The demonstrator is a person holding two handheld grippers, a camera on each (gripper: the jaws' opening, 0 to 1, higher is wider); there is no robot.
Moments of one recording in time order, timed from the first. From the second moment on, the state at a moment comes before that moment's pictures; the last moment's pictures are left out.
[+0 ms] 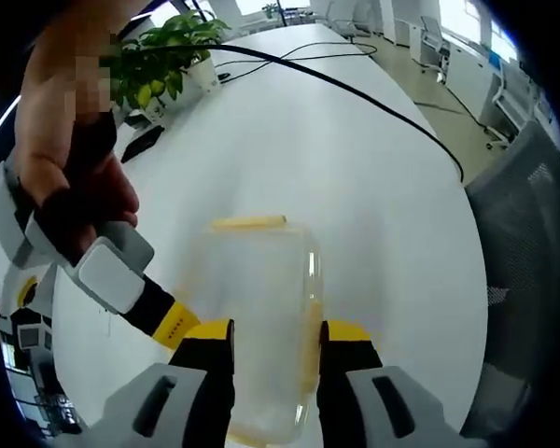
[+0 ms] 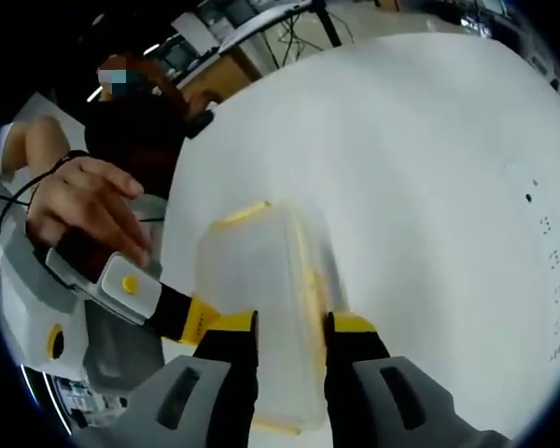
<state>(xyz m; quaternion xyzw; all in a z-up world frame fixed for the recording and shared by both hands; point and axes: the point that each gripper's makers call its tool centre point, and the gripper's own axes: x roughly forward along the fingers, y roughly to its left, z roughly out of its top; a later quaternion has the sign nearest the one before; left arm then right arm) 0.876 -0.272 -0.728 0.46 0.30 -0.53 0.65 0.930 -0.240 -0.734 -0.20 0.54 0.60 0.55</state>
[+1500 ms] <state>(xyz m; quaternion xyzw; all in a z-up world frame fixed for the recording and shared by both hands) 0.861 -0.261 -0.700 0.44 0.30 -0.53 0.66 0.923 -0.234 -0.705 -0.22 0.53 0.59 0.57</state>
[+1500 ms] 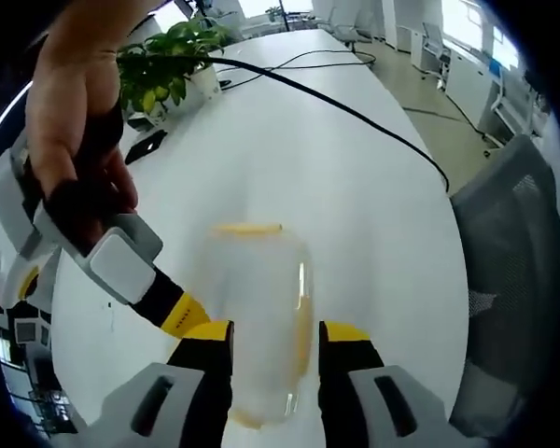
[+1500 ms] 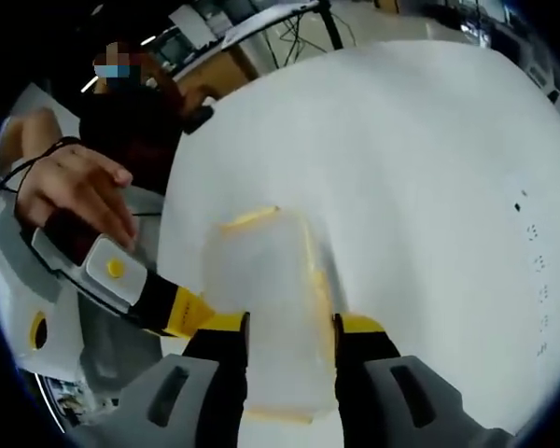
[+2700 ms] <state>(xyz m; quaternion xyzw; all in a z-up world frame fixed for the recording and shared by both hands) 0.876 -0.193 -0.666 0.41 0.33 -0.46 0.72 0.880 -0.279 -0.667 -0.24 0.51 0.55 0.61</state>
